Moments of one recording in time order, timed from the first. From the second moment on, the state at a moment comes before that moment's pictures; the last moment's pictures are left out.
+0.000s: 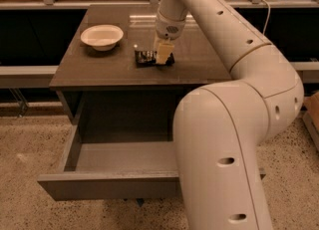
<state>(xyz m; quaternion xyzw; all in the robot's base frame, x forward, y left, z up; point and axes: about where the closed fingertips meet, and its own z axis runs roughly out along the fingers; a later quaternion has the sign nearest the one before) 0.745 -0.025 0.834 -0.73 0.67 0.03 0.14</state>
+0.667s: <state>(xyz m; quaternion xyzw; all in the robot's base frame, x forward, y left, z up) 0.756 -0.020 0.829 -0.73 0.67 0.03 0.15</state>
